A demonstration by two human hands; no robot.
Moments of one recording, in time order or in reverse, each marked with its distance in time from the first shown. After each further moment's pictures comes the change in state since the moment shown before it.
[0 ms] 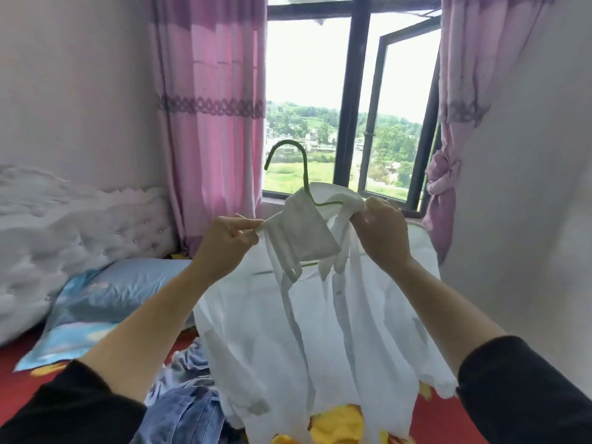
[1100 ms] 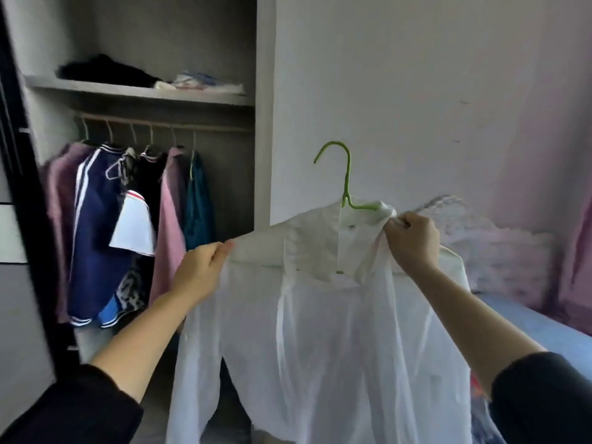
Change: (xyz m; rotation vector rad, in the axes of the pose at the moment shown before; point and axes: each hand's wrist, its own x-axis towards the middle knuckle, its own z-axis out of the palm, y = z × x) left_hand -0.546 0.101 -0.578 0.979 0.951 -0.588; right_hand -0.216 -0.666 0.068 1.046 -0.478 -0.165
